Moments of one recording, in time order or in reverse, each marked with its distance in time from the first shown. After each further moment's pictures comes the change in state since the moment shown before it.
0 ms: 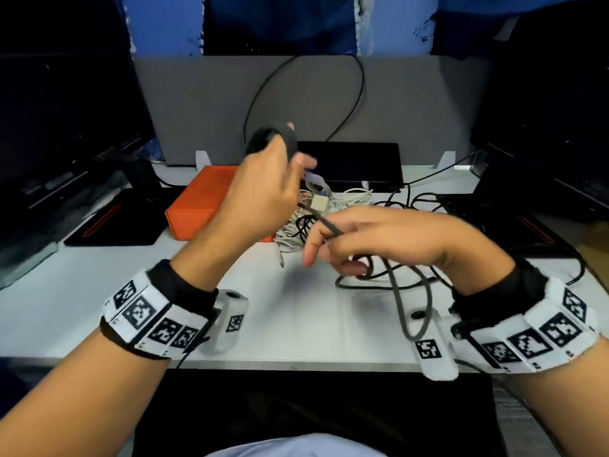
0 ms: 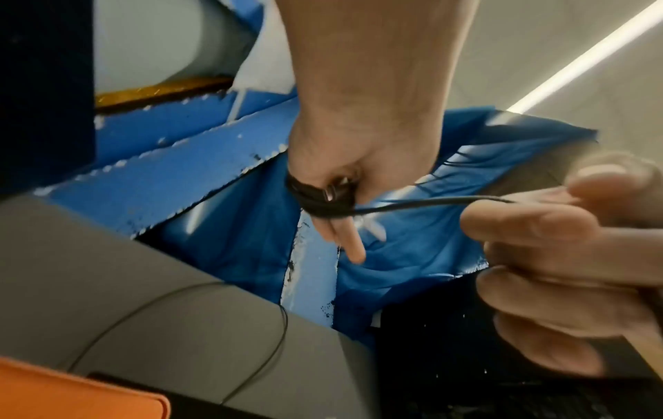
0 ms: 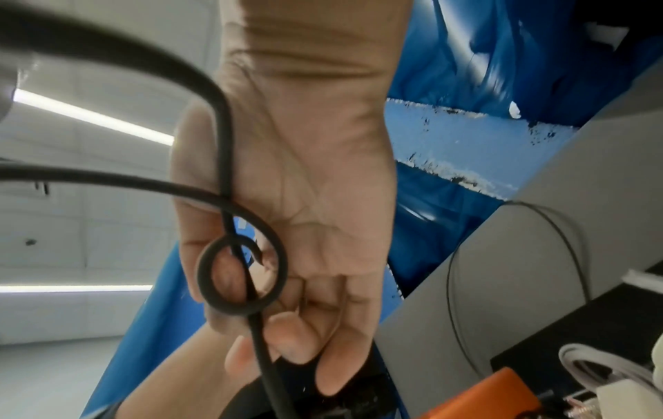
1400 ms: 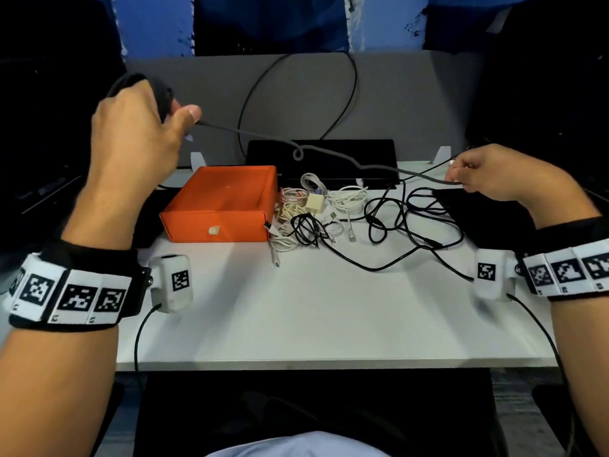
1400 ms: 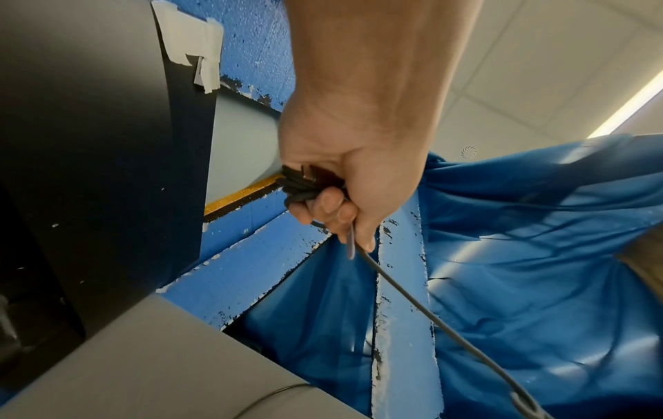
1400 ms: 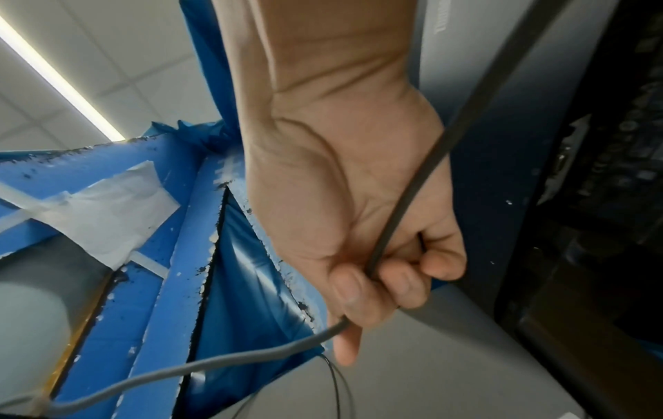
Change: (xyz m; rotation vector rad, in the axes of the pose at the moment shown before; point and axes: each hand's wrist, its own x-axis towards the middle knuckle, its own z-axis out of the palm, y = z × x) left_hand 0.023 -0.042 -0.092 0.472 0.389 -0.216; right_hand -0.066 0.111 -0.128 -0.394 0.784 0.613
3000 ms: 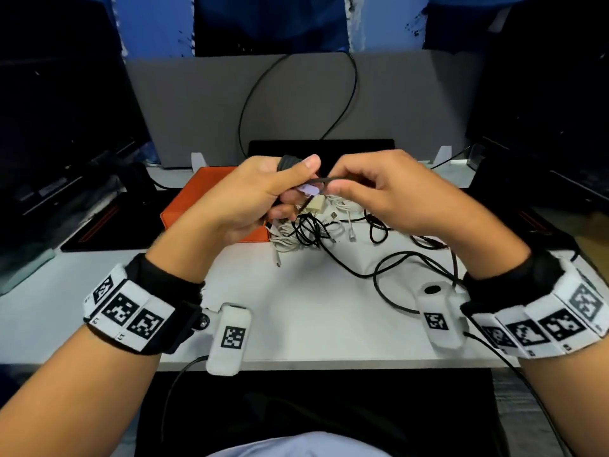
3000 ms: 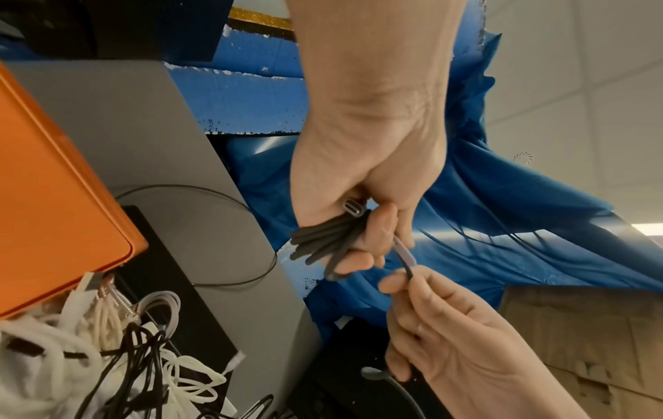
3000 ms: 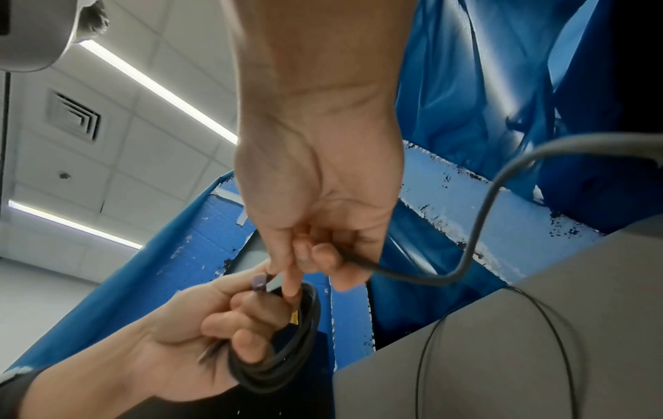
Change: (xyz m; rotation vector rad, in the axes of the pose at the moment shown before) left_hand -0.061 0.070 0.033 -1.087 -0.942 -0.163; right_hand -0.081 -0.131 0.041 0.131 -0.034 -0.686
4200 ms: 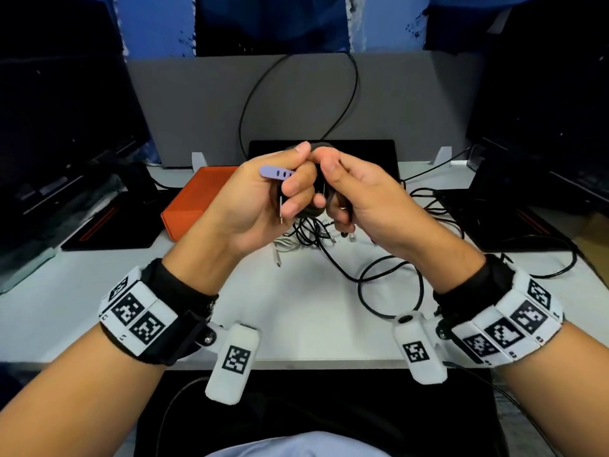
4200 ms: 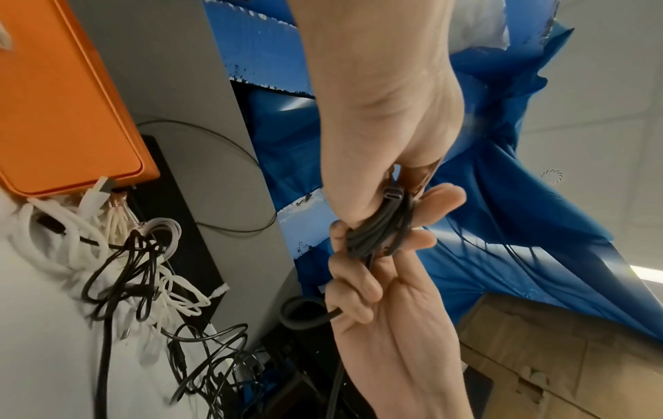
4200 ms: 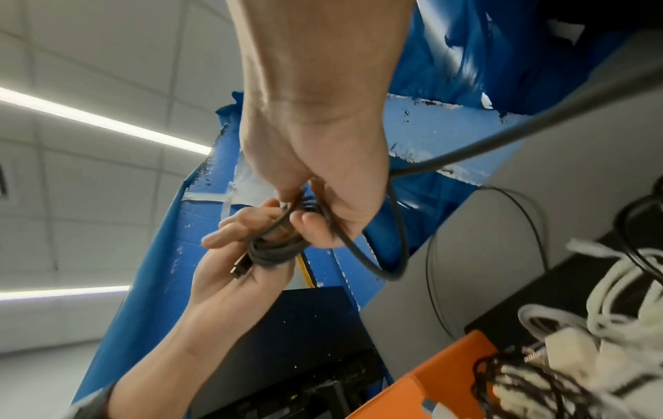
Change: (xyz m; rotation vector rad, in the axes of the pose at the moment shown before) left_hand -0.006 0.006 0.018 -0.570 -0.166 0.063; right_hand 0.006 -0.009 0.041 0.869 0.051 0.122
